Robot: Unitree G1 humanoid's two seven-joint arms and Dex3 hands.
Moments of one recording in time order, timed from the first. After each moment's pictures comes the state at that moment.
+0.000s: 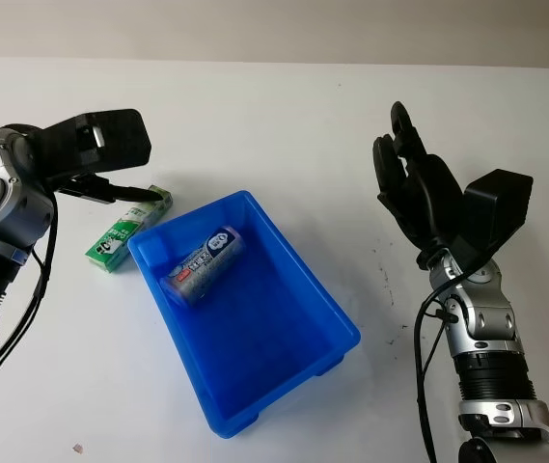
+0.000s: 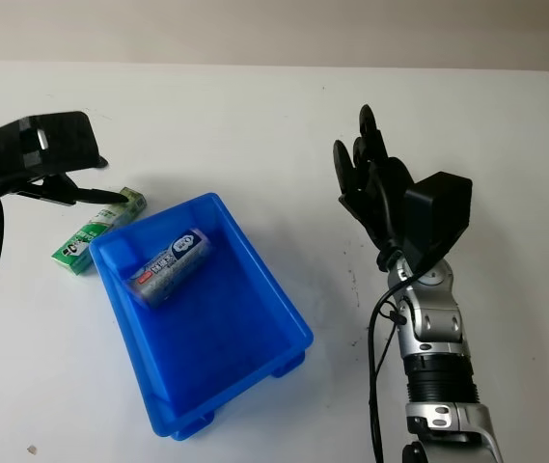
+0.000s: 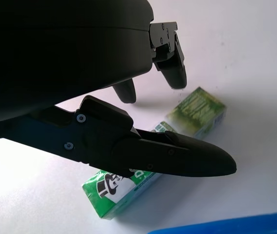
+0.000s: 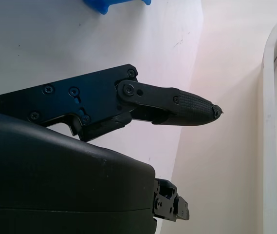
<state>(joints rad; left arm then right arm) -0.87 0.81 -0.38 0.35 0.59 0.46 -0.83 -0.47 -0.23 -0.13 0.25 0.16 0.11 0.21</state>
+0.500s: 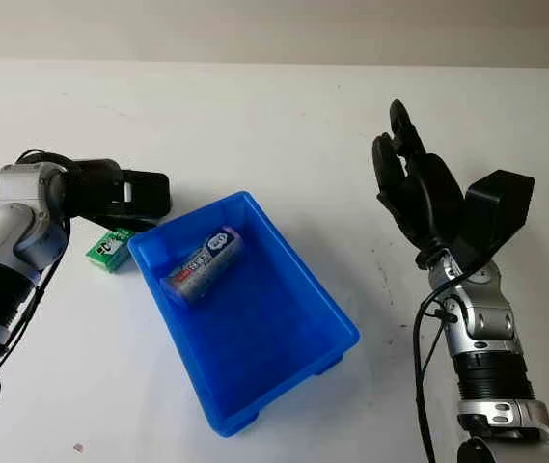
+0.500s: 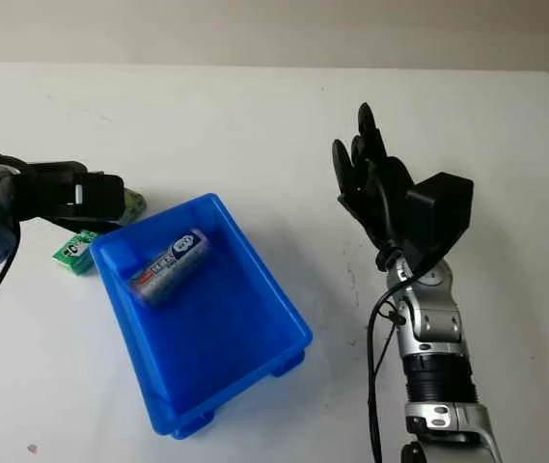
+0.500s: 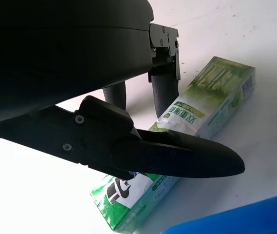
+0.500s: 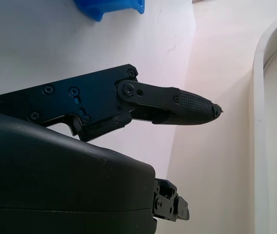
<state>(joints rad) -0.84 0.77 -0.46 0.46 0.76 0.38 -0.73 -0.47 -0.22 -0.13 0.25 0.17 0.09 0.22</state>
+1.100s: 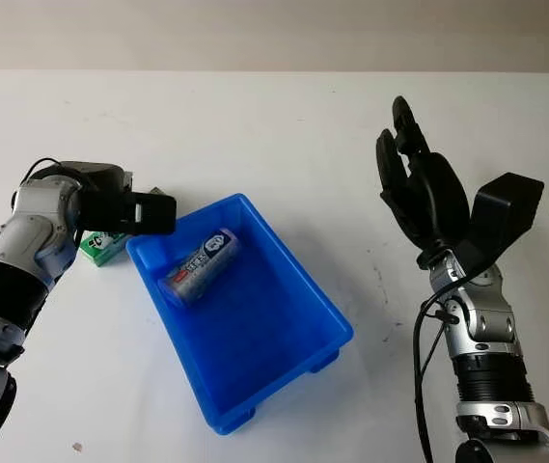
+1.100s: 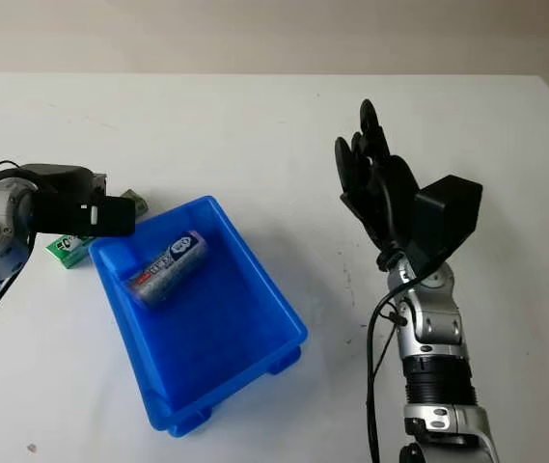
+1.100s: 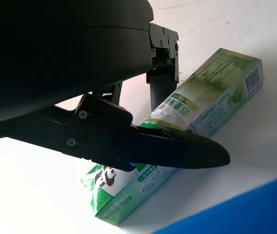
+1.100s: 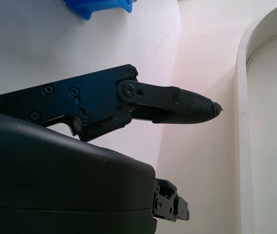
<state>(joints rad) -0.84 0.74 -0.48 0.54 0.86 0.26 -0.59 -0.47 -0.22 -0.15 0.25 0.20 0.06 0.24</state>
